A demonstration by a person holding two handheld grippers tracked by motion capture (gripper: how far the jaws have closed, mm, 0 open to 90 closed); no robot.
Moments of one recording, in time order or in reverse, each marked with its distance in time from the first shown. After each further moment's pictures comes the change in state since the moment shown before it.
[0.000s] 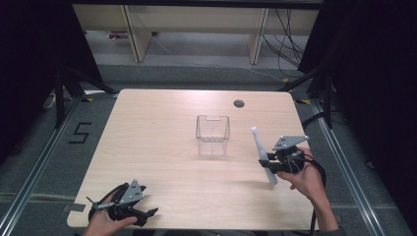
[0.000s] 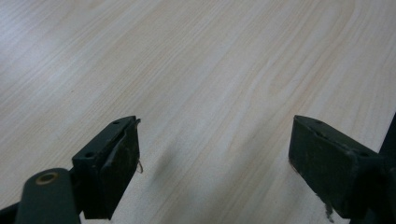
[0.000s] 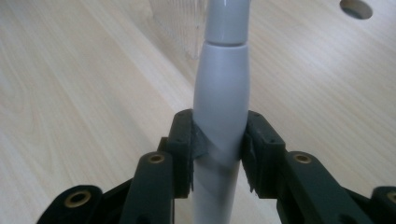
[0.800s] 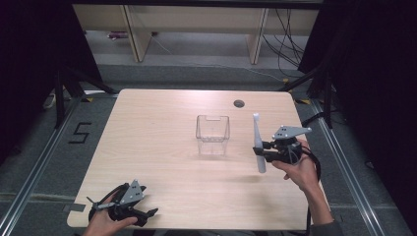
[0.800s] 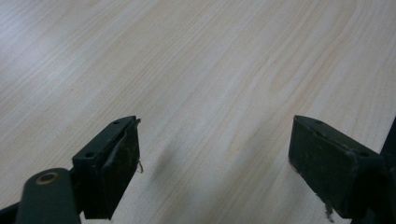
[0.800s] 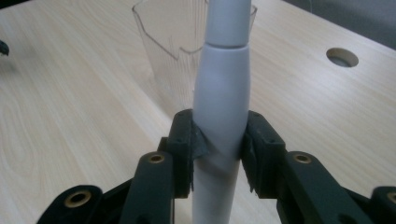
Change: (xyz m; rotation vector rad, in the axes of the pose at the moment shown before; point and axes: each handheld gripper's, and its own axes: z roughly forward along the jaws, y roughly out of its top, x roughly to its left) left arm -0.001 0.000 0.001 -0.001 -0.001 -0.005; right arm -0.009 0.022 0.004 -0.178 0.035 0.057
